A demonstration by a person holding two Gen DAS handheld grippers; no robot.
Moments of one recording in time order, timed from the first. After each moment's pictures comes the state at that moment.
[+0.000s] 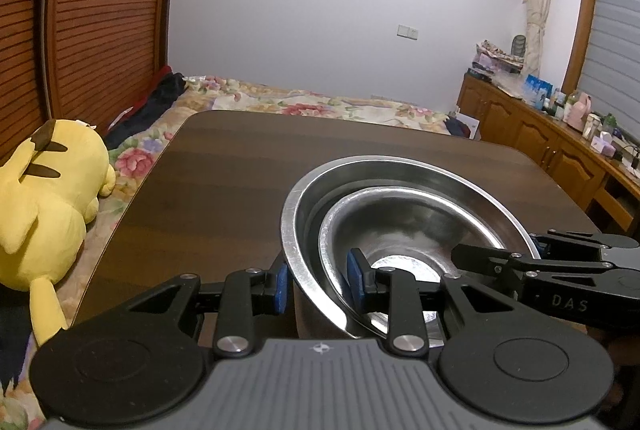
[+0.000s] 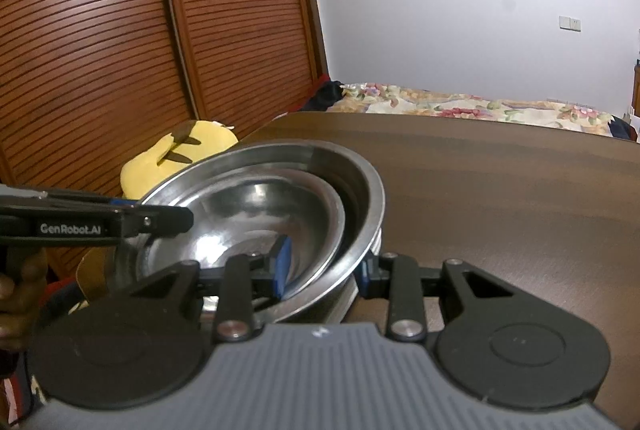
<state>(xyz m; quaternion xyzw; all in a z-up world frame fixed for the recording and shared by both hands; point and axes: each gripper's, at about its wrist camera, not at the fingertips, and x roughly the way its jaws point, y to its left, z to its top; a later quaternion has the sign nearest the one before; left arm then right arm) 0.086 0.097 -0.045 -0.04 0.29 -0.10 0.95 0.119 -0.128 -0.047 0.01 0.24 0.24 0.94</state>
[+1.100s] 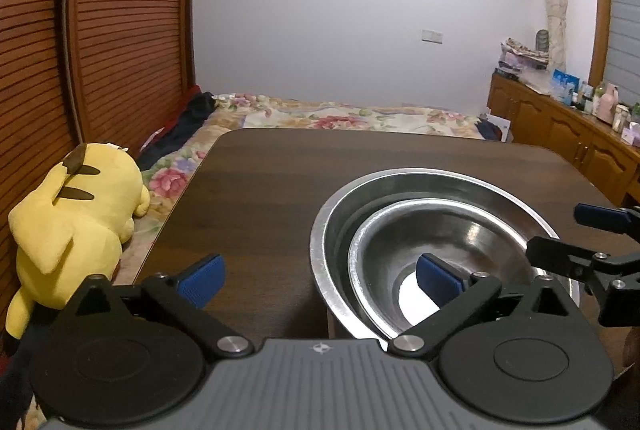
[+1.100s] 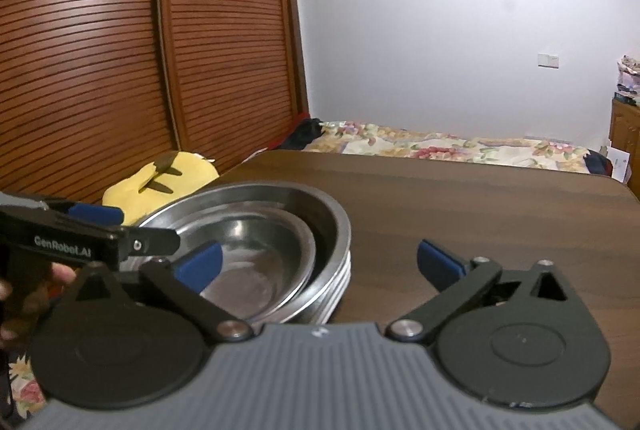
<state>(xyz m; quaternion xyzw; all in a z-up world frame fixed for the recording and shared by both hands) 0.084 0.092 -0.042 0.00 0.27 -0.05 0.96 0.107 -0.138 -0.037 0.01 0.19 0.20 0.96</state>
